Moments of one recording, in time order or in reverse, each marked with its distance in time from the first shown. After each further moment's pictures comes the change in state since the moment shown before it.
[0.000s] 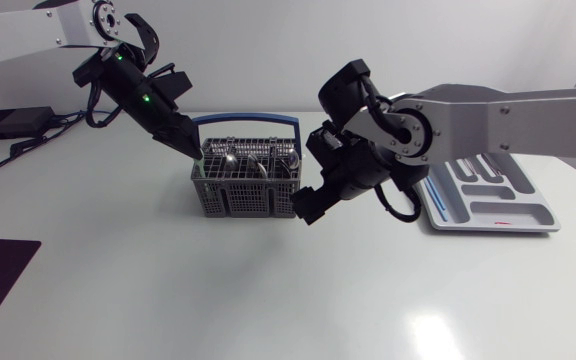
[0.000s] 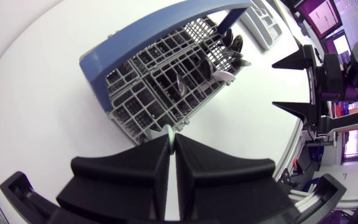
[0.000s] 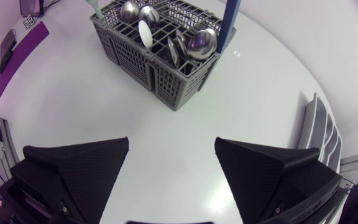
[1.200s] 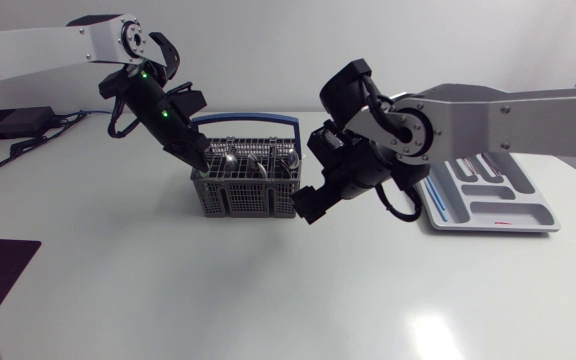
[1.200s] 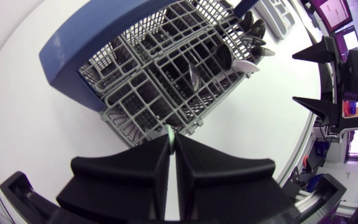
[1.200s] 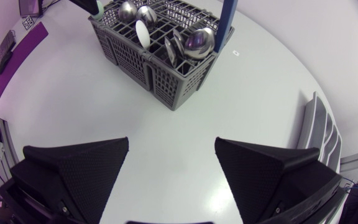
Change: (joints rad) left arm -0.042 0.066 0.000 0.020 -0.087 -0.022; right arm -0.006 0.000 0.000 0.000 0.000 0.000
